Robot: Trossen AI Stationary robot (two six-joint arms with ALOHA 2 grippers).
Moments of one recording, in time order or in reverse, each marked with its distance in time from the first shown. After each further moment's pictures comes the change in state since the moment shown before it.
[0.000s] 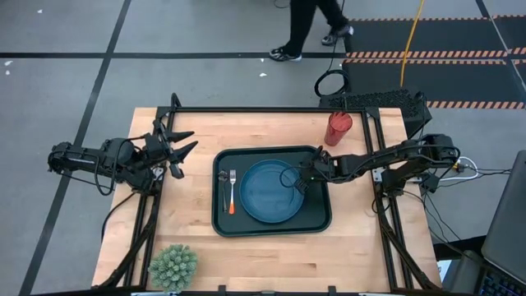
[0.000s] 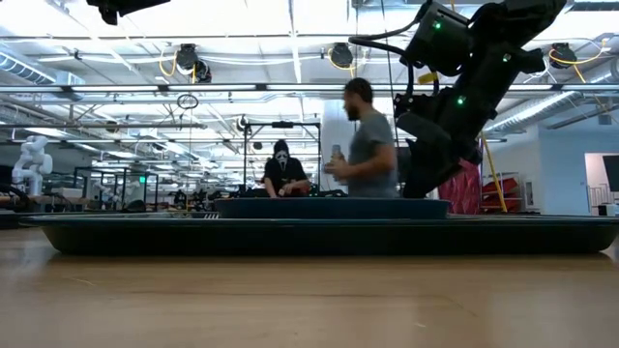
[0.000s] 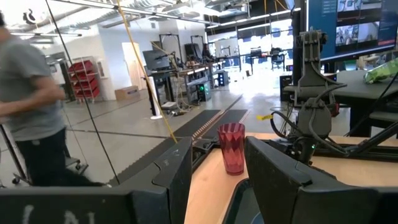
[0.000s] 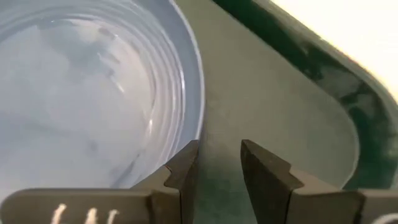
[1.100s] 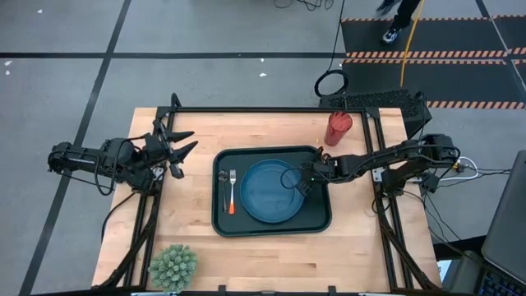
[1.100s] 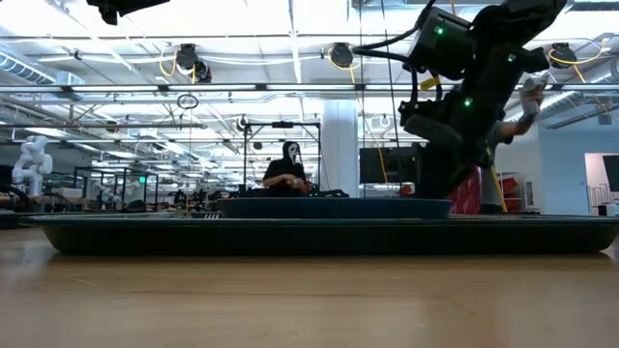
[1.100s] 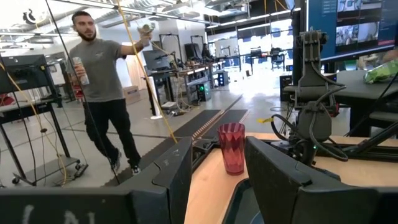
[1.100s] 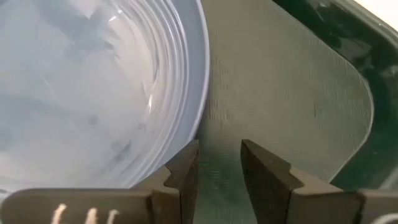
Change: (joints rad) left arm 0.000 0.000 0.000 0.000 0.000 -0.001; right arm 0.001 0.000 0.000 -0.065 -0.075 0.052
